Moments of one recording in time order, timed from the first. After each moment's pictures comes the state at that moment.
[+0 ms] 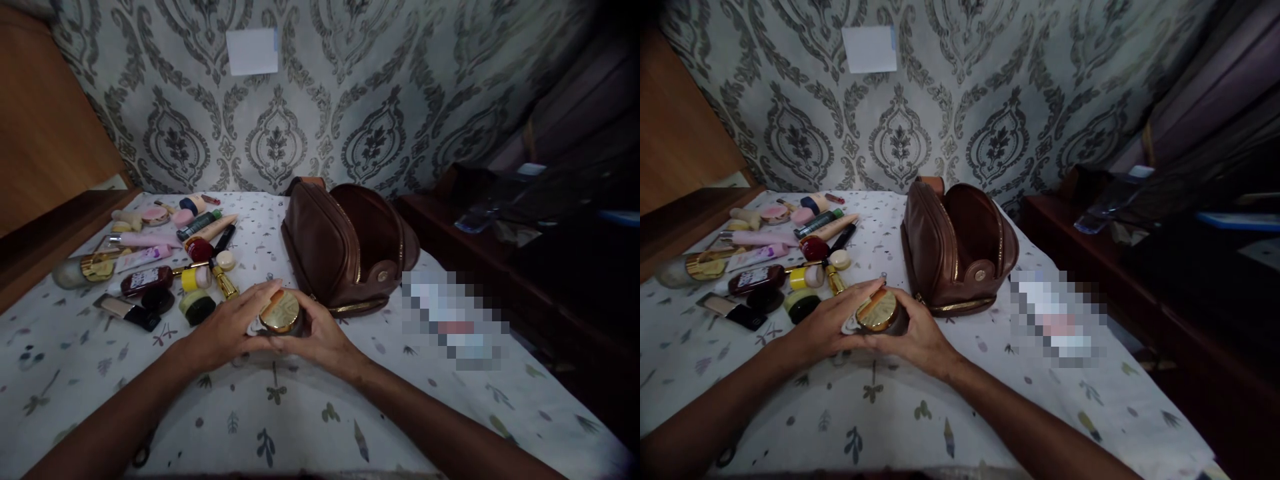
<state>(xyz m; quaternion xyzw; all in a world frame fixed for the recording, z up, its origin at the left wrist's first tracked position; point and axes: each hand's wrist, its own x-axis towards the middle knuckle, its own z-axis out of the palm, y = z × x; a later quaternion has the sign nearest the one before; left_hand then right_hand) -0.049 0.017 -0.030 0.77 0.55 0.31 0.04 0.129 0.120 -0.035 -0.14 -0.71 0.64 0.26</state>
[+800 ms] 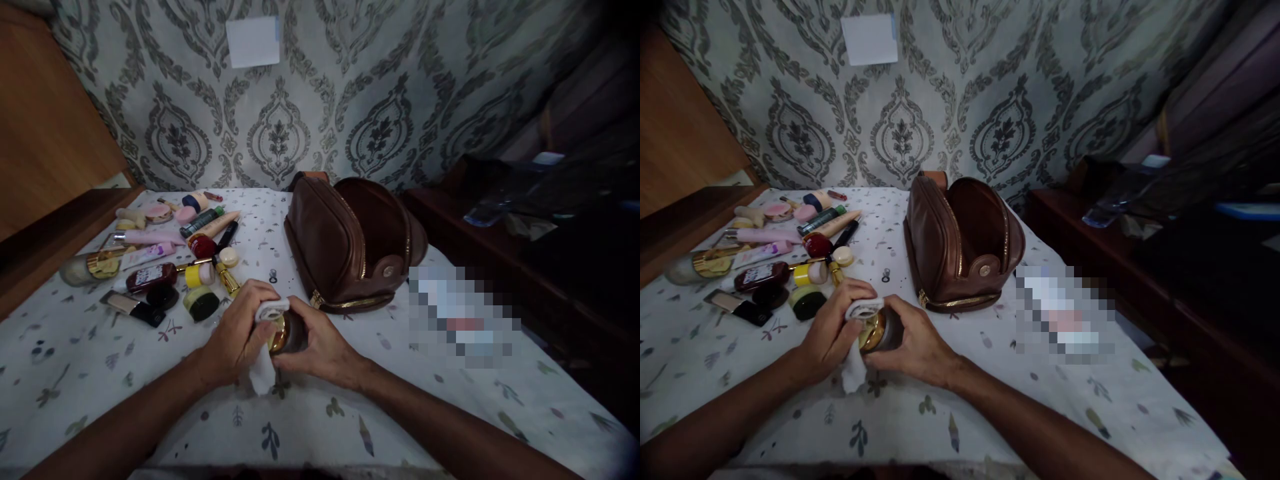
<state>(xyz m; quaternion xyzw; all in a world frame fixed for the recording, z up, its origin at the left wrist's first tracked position) -0.025 0.011 -0.024 0.70 0.54 0.46 0.02 0.130 0.111 -0.038 -0.15 -0.77 0.58 0.22</state>
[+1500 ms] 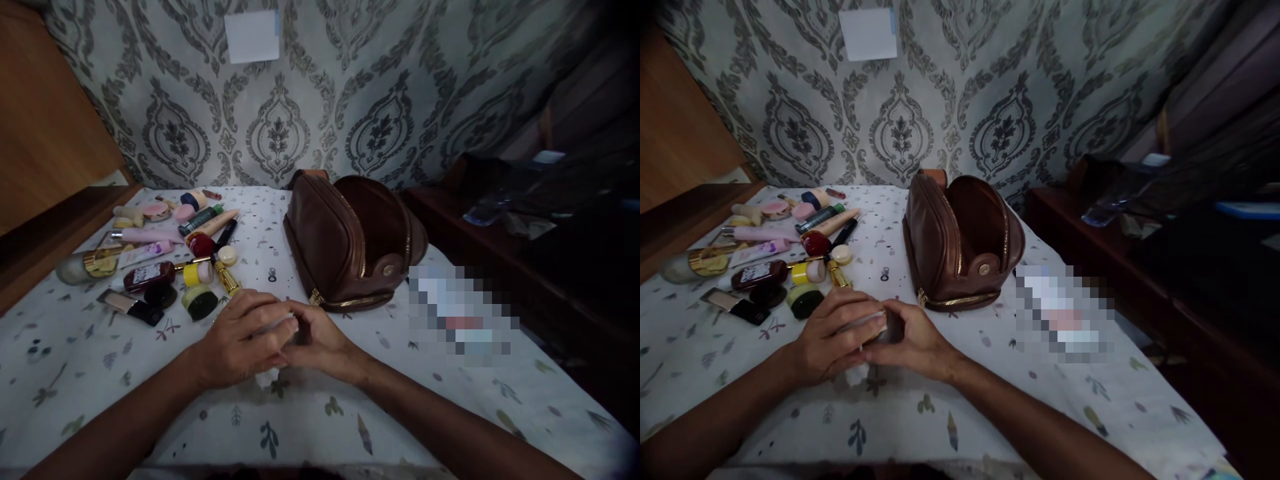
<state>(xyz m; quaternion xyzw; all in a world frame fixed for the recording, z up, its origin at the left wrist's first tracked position) -0.029 0.009 -0.020 0.82 0.41 0.36 -0.18 0.131 0.115 -0.036 -0.12 -0.71 0.67 0.17</state>
